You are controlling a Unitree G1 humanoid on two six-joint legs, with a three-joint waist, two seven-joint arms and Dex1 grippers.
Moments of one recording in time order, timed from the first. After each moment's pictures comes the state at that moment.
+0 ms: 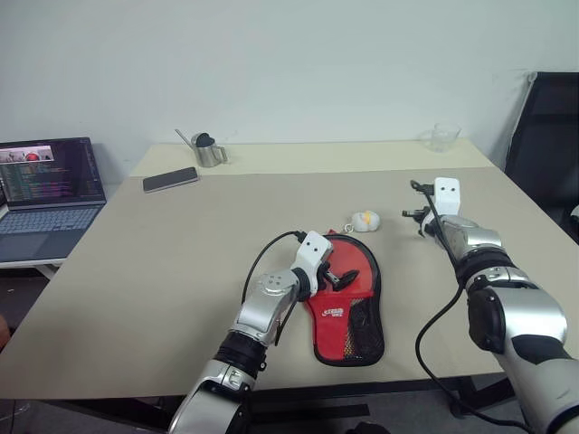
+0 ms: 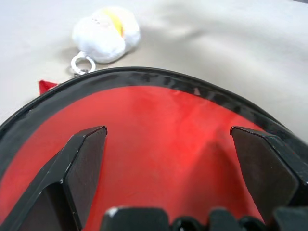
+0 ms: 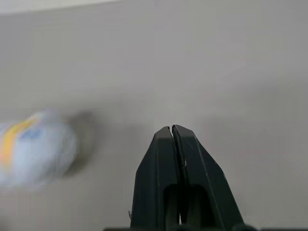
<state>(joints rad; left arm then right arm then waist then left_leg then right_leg) -0.63 0.05 -0.19 0.42 -0.06 0.28 -0.59 -1.15 -0.39 -0.17 1.18 0.11 0.34 0.27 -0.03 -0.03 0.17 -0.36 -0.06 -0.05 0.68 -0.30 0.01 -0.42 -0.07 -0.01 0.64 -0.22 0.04</state>
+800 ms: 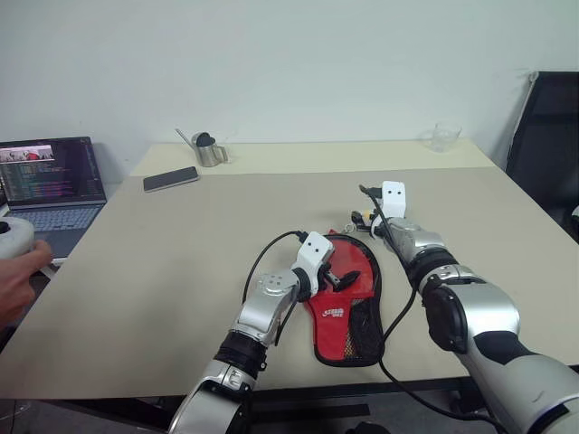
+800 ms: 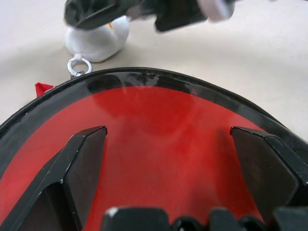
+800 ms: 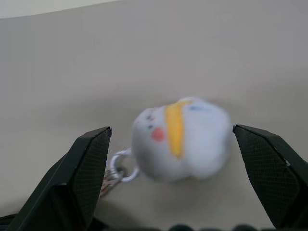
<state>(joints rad) -0.61 0.07 -0.20 0.39 -0.04 0.29 -0.60 -1.24 -0.15 -0.24 1.31 0.14 0.22 0.08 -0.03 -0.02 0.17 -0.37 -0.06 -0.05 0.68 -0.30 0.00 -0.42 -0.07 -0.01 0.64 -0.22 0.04</state>
